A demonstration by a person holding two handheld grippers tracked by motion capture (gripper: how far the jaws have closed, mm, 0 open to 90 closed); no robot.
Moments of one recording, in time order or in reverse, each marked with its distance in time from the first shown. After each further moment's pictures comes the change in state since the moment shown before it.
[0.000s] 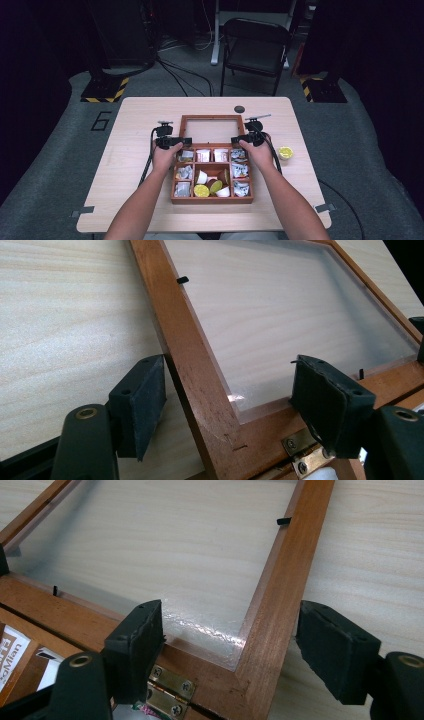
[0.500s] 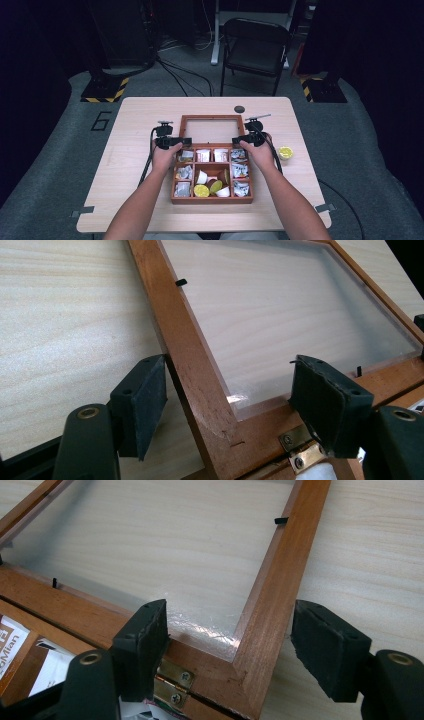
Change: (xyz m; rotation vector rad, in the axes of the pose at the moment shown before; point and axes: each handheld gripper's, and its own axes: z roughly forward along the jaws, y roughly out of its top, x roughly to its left) left arm -0.001 0.001 -0.003 0.002 0.008 0.025; right arm 0.002 0.000 -0.005 0.001 -0.022 -0.042
